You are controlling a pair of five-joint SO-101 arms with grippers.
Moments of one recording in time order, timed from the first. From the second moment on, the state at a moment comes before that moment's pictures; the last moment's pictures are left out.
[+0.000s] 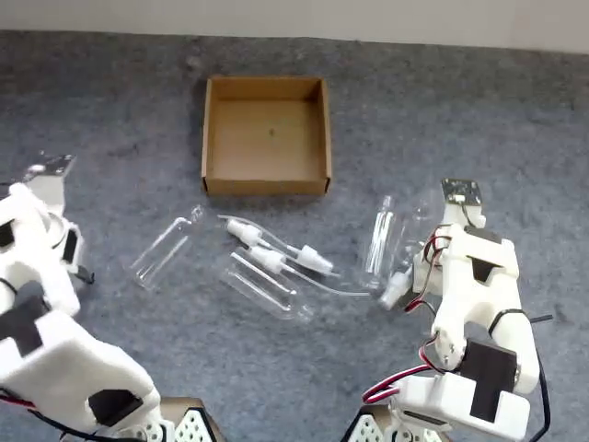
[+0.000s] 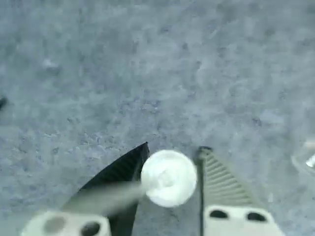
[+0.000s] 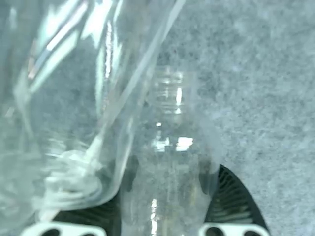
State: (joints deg) left arm -42.3 11.6 17.5 65.9 -32.6; right arm 12.0 -3.5 45.1 48.8 14.8
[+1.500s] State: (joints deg) left arm -56.7 20.9 5.7 67.9 -80.0; right arm 12.0 -3.5 45.1 48.7 14.8
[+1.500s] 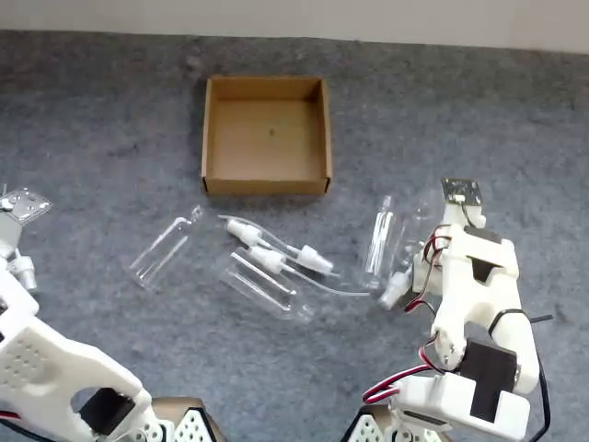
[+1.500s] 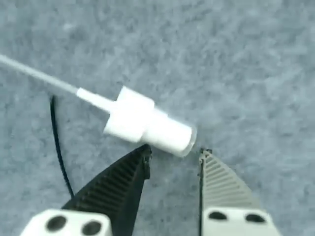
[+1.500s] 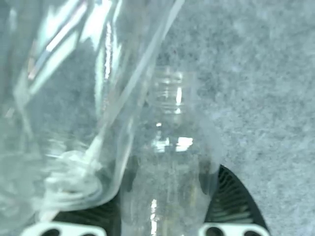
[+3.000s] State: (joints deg) left arm -33.0 20.9 -12.5 83.7 -80.4; right arm 12.0 -3.5 45.1 48.7 14.8
